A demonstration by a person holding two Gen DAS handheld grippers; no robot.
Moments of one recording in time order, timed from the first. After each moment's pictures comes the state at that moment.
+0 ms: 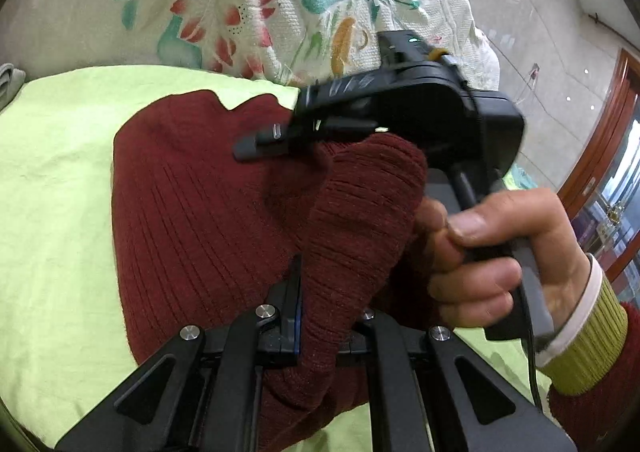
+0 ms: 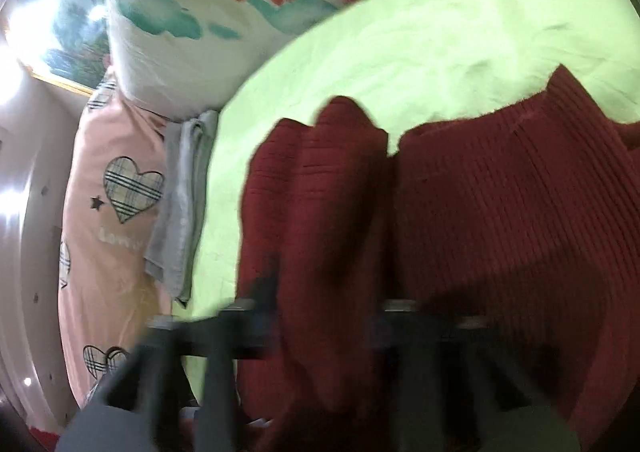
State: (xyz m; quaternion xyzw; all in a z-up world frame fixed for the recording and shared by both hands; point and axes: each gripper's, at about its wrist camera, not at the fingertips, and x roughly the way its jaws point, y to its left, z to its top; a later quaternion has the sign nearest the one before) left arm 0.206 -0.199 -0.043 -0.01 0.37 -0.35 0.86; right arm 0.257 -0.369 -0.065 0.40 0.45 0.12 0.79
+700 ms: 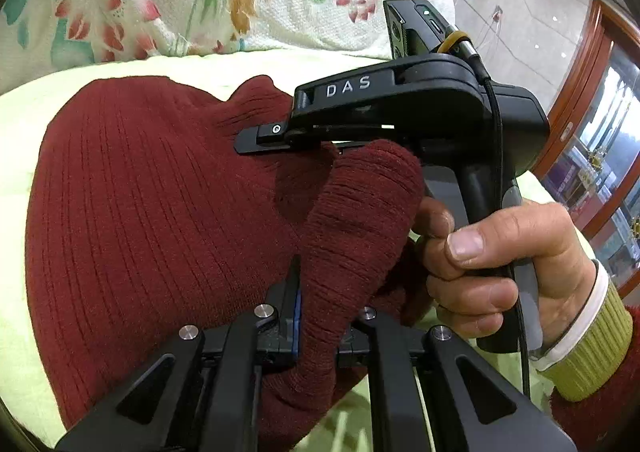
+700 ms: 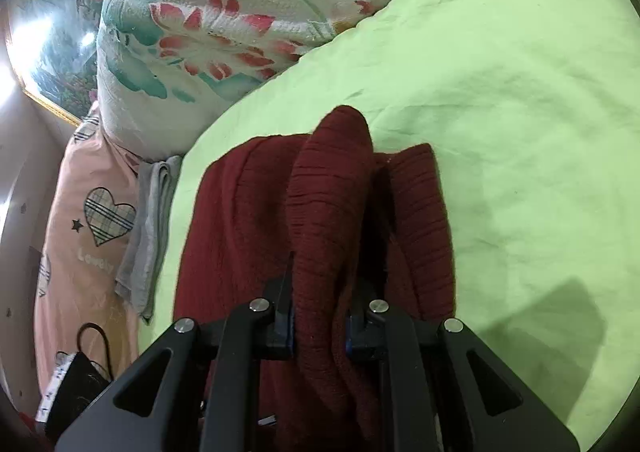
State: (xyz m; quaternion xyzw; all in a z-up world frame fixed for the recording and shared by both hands) left arm 0.185 -0.308 -0.064 0.06 0.41 -0.41 0.81; right arm 0.179 -0.458 -0.067 0.38 0.40 0.03 0.84
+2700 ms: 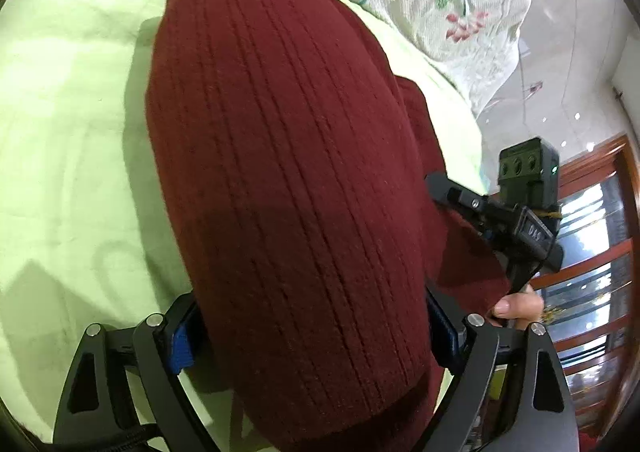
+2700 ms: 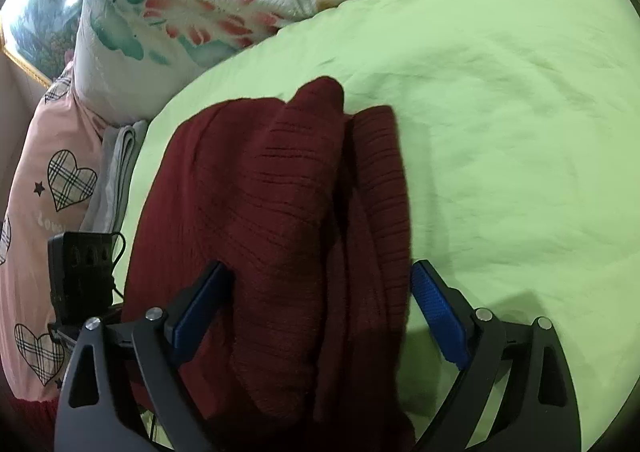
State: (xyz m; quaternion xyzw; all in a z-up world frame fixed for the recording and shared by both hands) left arm 0.297 -0.209 -0.110 -0.13 0.57 -0.41 0.70; right arm 0.163 -0.448 -0.069 0.31 0.45 0.00 0.84
